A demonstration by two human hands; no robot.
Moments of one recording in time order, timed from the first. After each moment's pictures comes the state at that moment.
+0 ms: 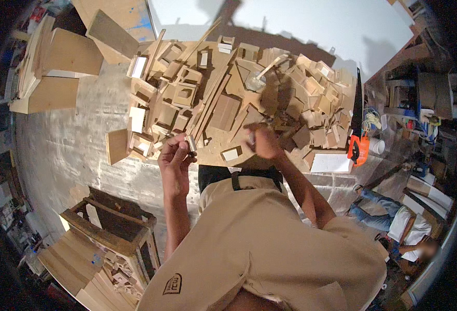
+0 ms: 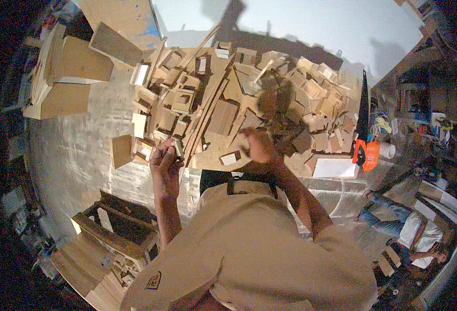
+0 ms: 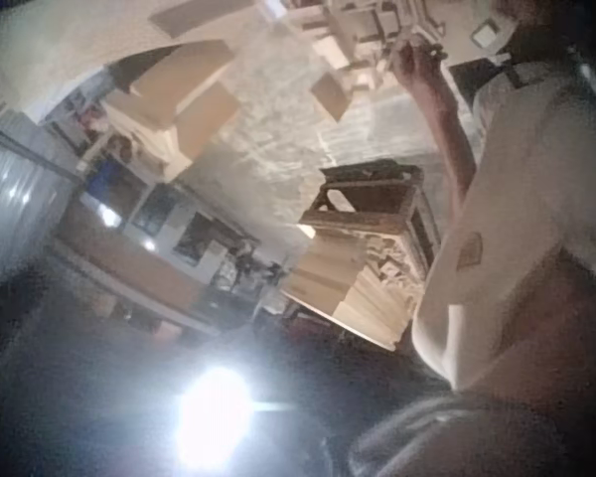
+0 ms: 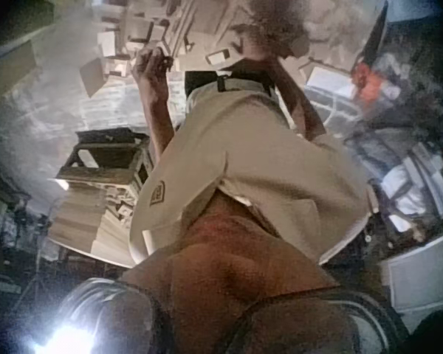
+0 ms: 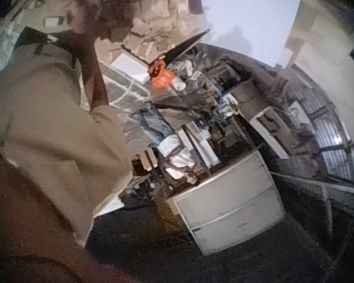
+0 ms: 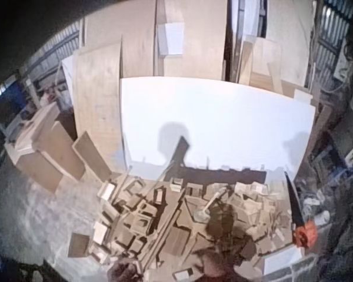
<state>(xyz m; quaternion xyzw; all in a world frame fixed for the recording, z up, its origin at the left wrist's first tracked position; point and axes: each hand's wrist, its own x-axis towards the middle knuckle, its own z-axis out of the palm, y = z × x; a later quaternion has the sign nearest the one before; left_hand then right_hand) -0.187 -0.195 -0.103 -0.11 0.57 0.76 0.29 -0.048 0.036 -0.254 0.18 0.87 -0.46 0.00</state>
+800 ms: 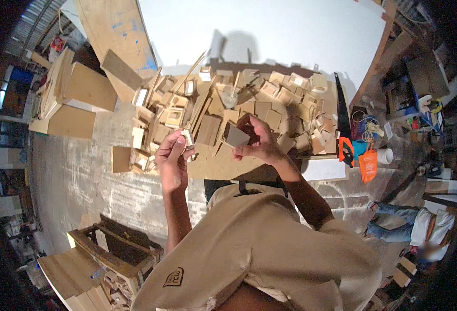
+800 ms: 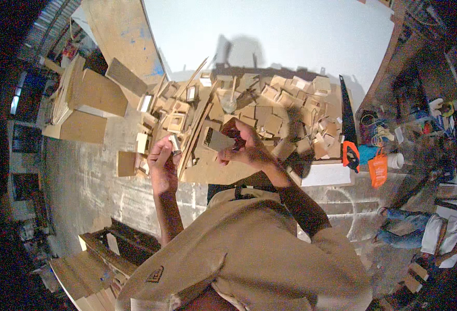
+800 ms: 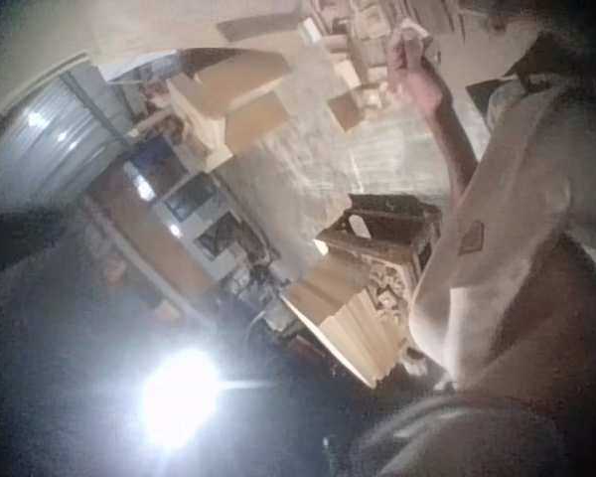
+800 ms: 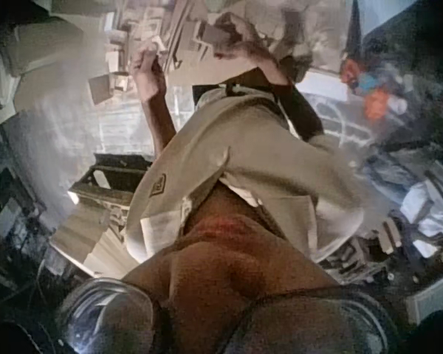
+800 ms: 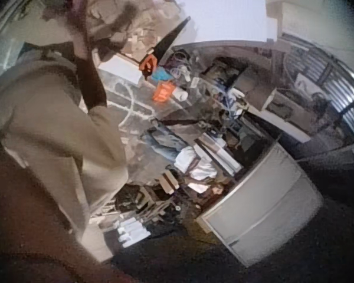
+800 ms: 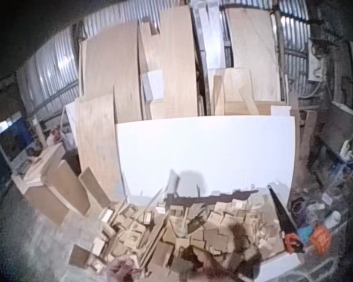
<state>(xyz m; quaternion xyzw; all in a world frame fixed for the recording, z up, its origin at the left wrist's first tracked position) -0.105 -0.134 -0.046 0.04 0.54 0.81 0.22 0.011 0.075 -0.078 0.01 0.52 -0.85 -0.08</state>
